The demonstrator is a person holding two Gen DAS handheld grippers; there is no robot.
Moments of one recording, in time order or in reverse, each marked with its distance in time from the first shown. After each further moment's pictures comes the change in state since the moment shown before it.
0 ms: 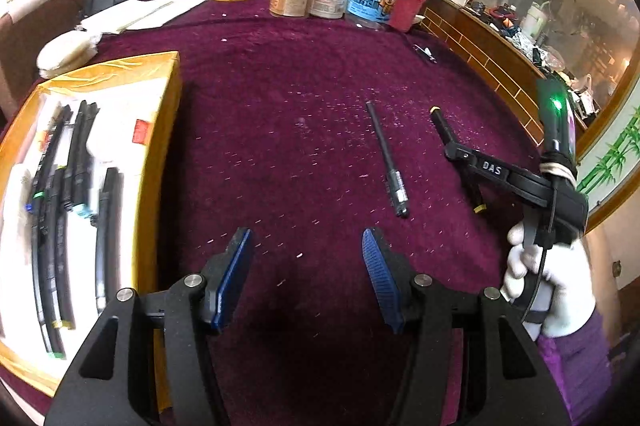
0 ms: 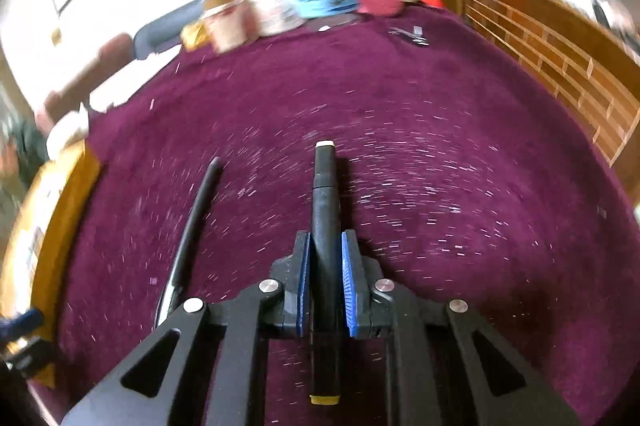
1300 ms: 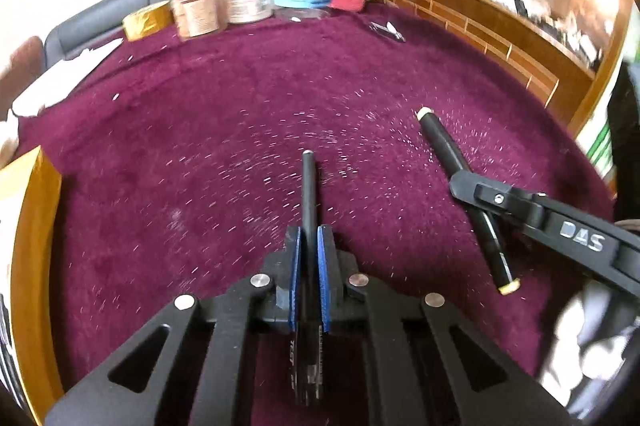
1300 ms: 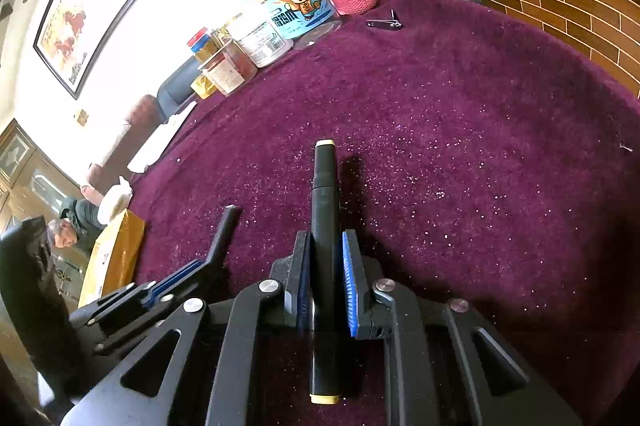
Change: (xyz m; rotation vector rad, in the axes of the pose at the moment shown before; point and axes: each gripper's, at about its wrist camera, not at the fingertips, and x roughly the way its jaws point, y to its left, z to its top) left arm 0.092 -0.069 0.050 0.203 -0.026 0.014; right arm 0.003 -0.042 -0.001 0.224 -0.018 0.228
